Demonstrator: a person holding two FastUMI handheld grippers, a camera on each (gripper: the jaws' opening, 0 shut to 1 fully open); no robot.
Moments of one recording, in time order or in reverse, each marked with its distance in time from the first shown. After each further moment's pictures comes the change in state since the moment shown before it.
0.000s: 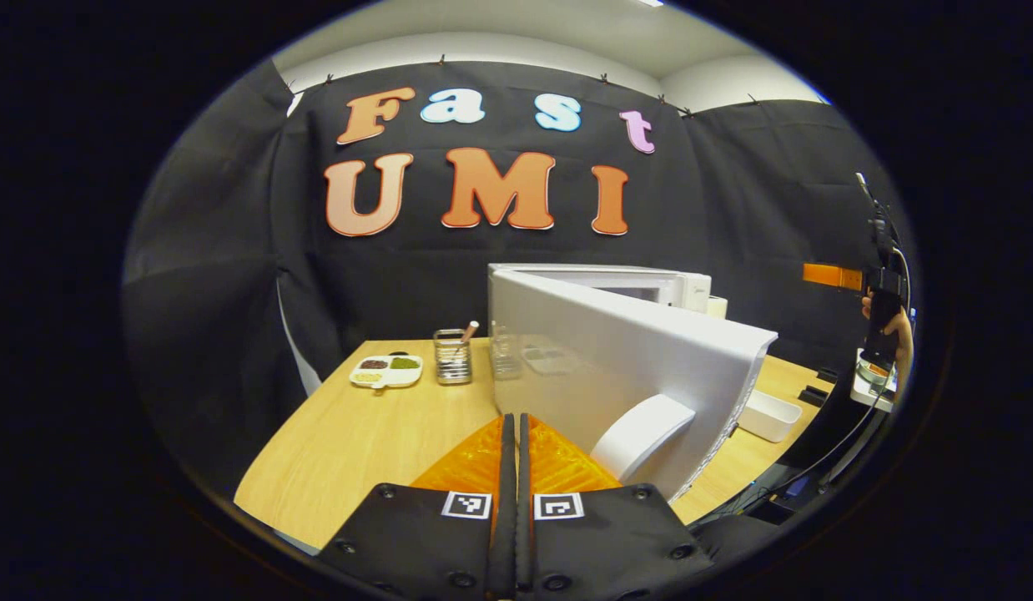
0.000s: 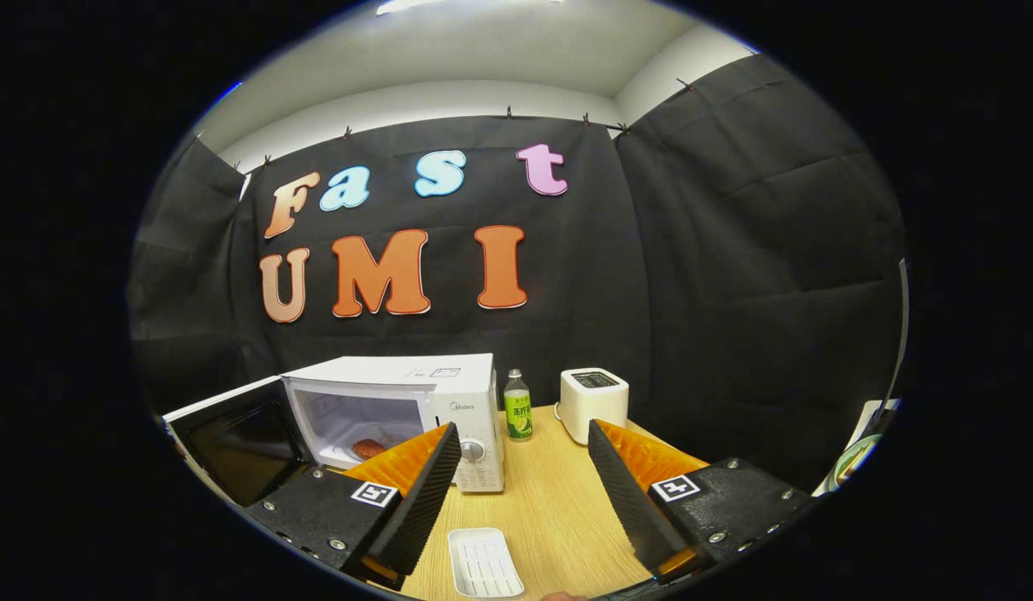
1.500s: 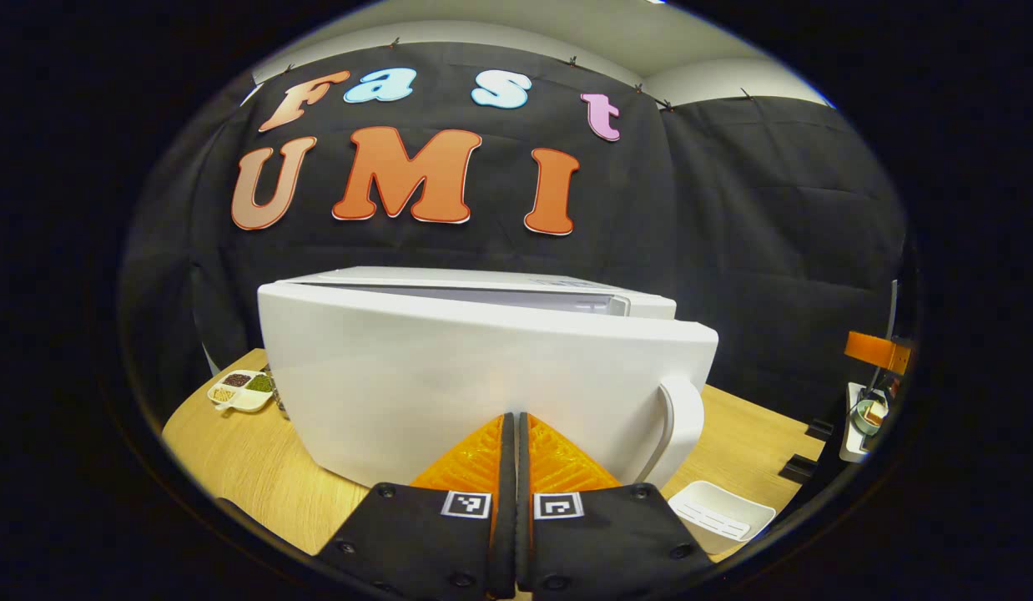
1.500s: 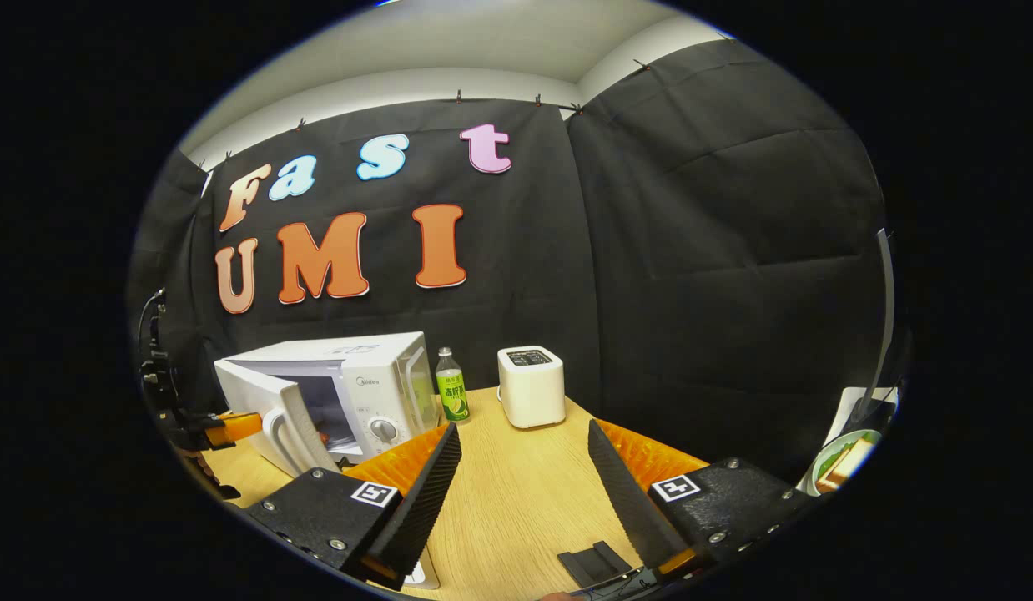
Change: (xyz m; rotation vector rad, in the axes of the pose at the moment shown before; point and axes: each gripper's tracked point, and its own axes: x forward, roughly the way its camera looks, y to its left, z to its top) left arm 0.211 -0.163 0.040 -0.039 -0.017 -0.074; right arm 0.011 -0.096 -0.037 0.019 0.080 -0.135
